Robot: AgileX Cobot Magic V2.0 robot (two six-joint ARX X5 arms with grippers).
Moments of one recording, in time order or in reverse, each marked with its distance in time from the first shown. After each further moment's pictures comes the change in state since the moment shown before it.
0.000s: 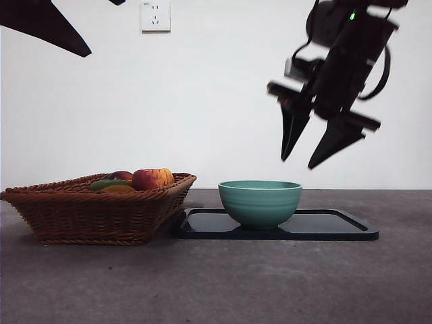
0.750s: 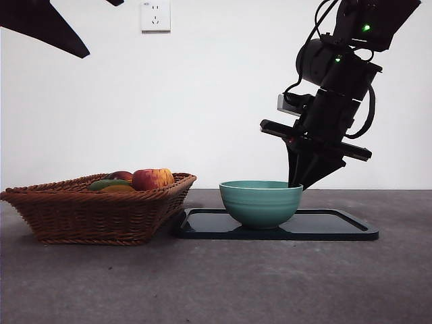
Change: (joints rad) left arm 0.000 0.000 0.000 -0.008 0.000 0.000; right arm 0.000 0.116 0.000 0.087 0.026 0.000
